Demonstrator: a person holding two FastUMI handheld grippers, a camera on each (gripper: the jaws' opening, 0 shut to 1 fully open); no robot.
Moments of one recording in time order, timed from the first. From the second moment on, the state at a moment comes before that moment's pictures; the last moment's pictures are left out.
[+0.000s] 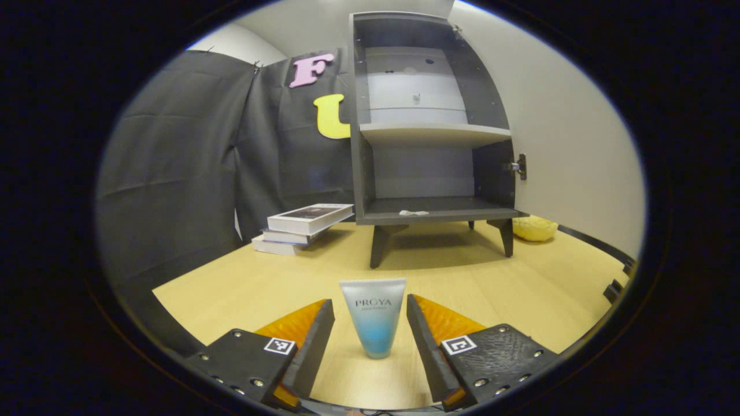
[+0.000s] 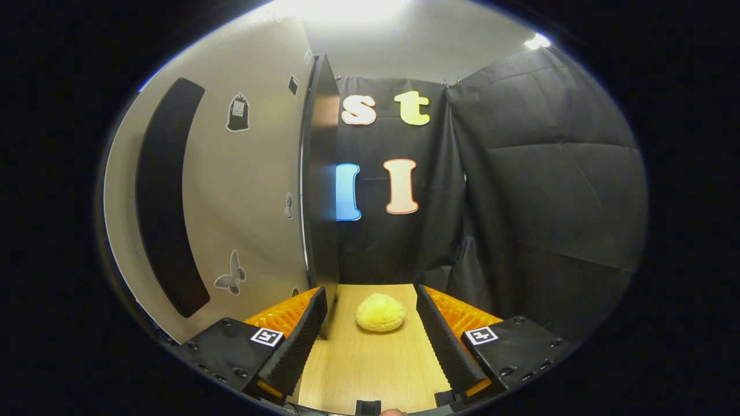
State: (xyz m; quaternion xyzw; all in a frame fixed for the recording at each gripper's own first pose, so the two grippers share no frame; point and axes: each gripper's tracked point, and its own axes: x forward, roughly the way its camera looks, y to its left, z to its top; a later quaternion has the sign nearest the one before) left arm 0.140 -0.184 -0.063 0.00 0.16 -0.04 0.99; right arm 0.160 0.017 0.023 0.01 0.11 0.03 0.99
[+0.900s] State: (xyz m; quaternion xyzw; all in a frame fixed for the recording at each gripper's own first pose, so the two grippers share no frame) left arm 0.178 -0.179 0.008 -0.02 0.06 -0.04 1.00; right arm 0.105 0.033 0.093 0.02 0.05 -0.04 1.00
